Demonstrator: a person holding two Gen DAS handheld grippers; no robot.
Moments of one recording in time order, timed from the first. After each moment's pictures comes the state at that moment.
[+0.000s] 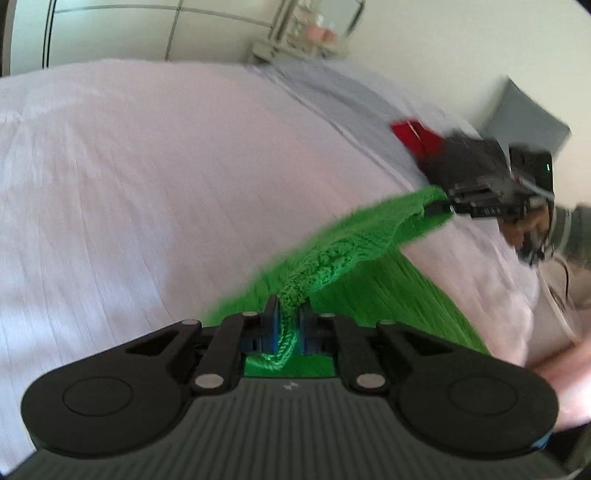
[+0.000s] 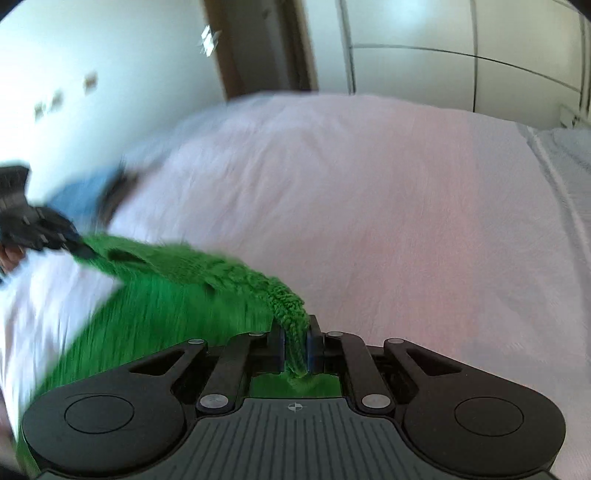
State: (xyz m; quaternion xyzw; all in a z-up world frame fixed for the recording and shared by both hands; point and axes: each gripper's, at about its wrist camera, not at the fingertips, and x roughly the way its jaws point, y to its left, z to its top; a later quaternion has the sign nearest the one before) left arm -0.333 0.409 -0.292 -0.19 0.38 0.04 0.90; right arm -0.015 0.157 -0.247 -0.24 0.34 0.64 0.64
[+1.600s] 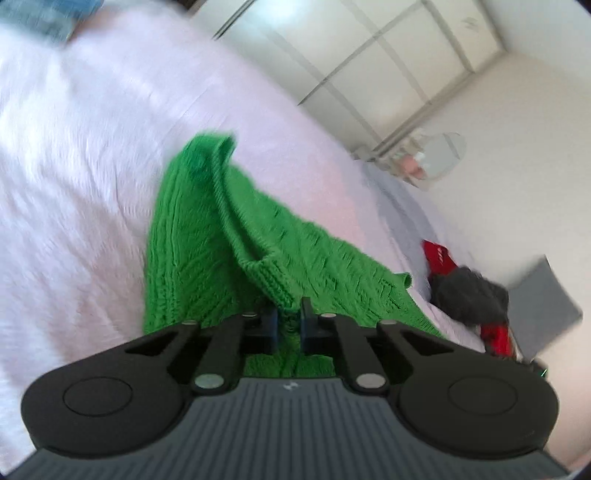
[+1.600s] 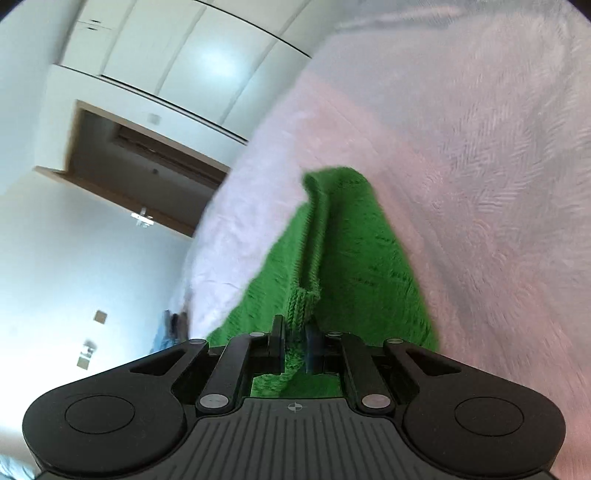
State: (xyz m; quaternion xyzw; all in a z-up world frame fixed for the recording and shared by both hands) left arm -0.490 0.244 -0.372 -0.42 0.14 0.22 0.87; right arm -0.078 -0.048 -0.360 0.24 0.51 0.51 0.64
